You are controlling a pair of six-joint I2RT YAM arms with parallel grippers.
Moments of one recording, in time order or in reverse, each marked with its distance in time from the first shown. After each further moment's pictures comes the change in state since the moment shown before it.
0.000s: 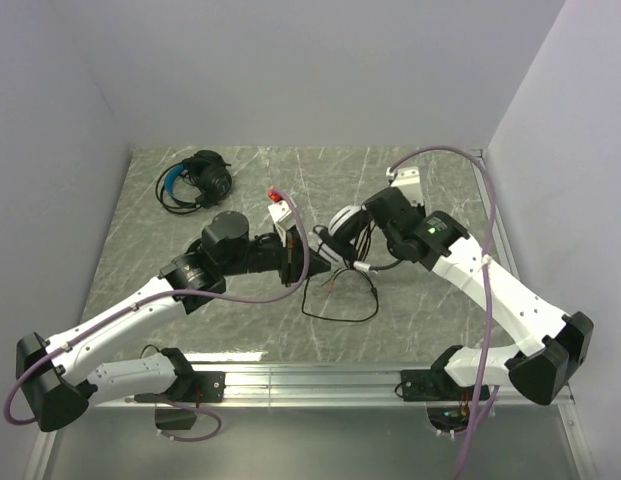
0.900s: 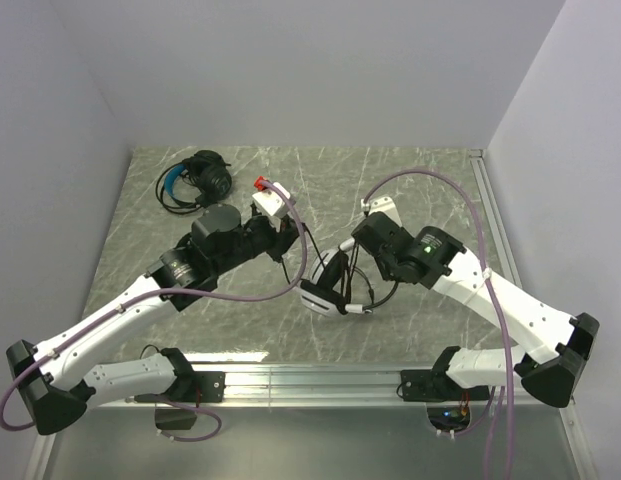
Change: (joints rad) left arm 0.005 -0.014 0.110 -0.174 -0.465 0.312; right arm 0.187 -0.039 -0.009 -0.178 -0.204 -0.005
